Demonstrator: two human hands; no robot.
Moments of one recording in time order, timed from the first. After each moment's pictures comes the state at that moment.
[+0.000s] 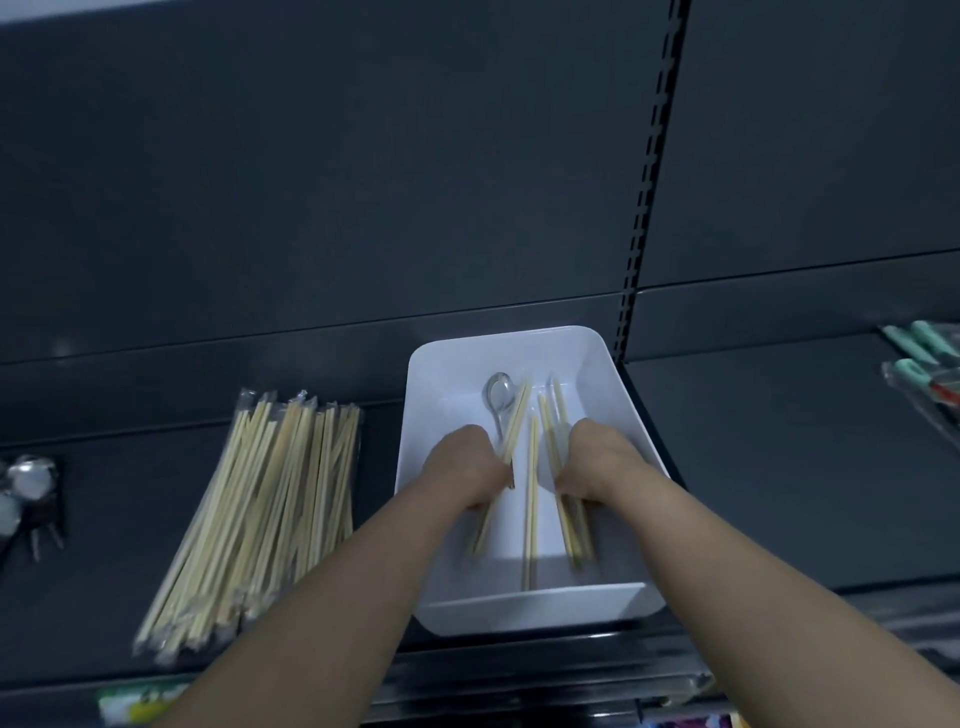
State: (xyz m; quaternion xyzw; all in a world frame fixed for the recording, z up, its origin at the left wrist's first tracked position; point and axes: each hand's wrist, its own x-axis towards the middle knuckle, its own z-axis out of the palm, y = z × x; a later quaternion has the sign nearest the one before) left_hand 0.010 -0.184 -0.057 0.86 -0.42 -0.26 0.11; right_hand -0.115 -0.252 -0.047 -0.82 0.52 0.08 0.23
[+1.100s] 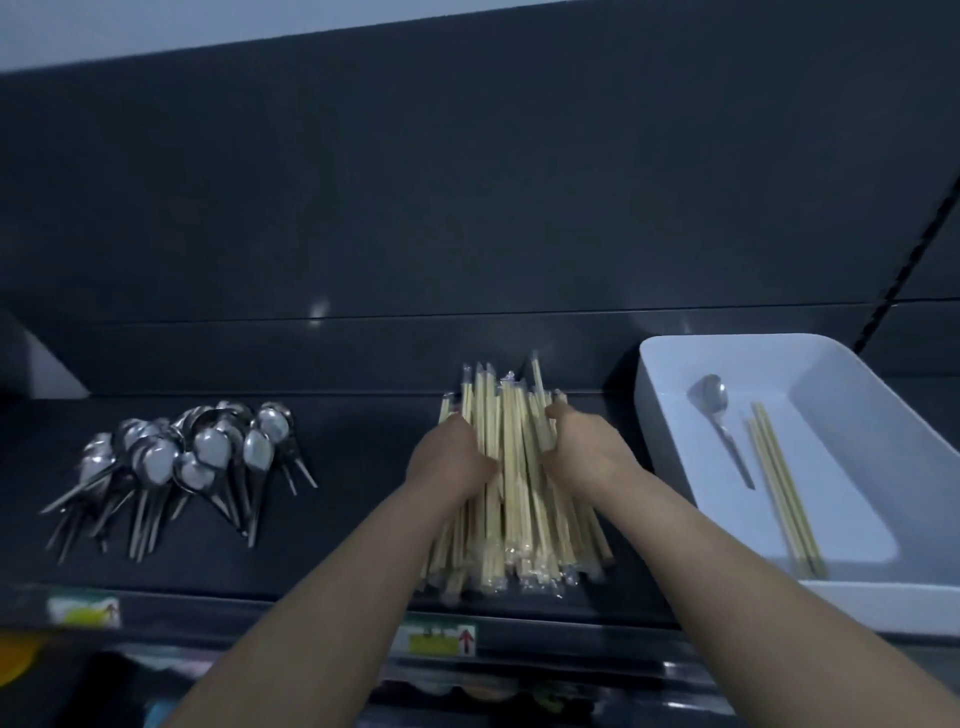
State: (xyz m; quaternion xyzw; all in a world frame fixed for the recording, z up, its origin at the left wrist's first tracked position) left_hand 0.214 0.002 -0.043 0.89 -0.34 -0.20 0.22; right_hand 0.096 -0.093 -0.040 -0.88 0.41 -0.04 0.21
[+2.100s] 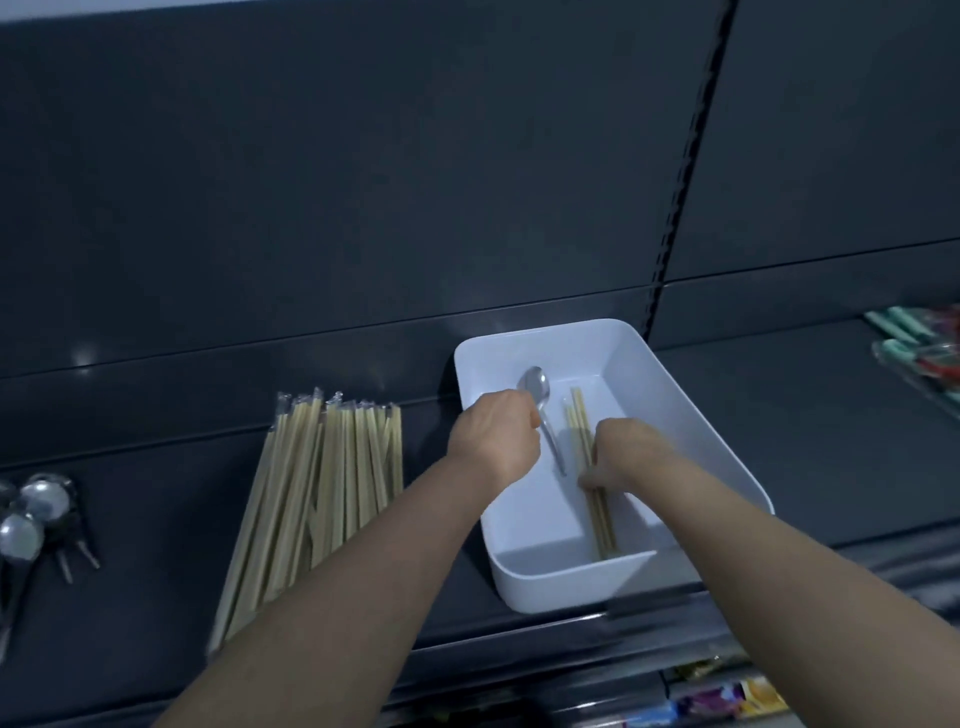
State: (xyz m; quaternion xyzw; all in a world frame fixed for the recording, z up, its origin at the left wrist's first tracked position) left_hand 0.044 -0.144 -0.021 0.79 -0.59 -0.12 0.13; right_hand -0.089 -0.217 -0.046 -0.82 0.55 0.11 0.13
